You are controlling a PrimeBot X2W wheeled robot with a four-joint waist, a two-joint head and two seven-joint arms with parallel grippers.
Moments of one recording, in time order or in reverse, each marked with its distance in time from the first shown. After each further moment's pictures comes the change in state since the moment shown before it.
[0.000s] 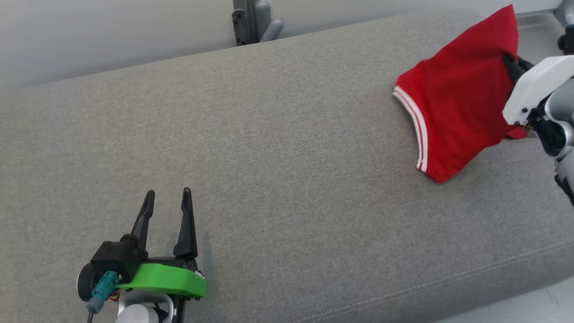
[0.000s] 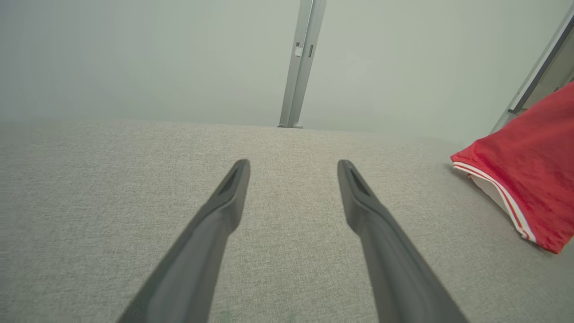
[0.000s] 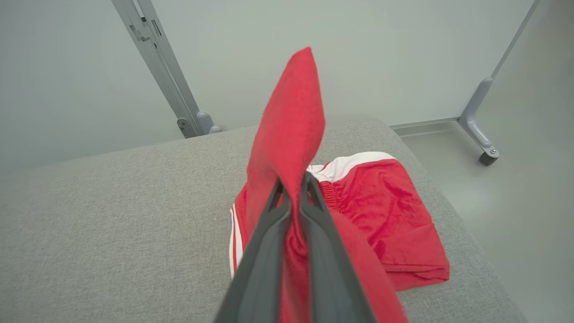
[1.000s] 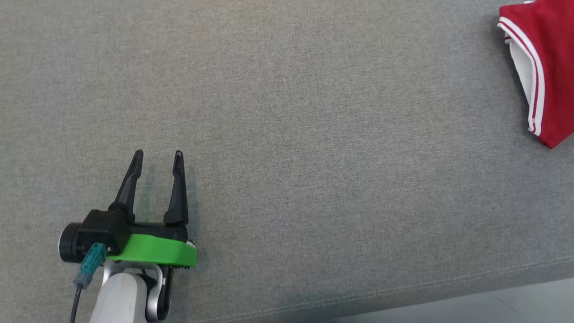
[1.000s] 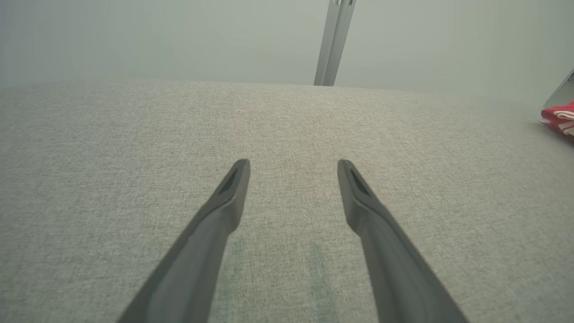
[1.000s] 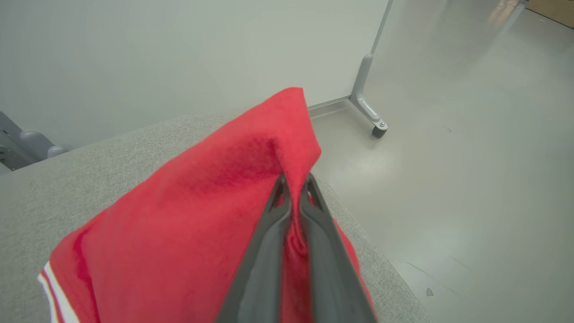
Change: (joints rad) left arm -0.097 0.024 0.020 -0.030 0.068 -0.032 0.000; right arm -0.267 -0.167 -0.316 0.431 -0.248 0.000 -0.158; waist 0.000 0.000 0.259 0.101
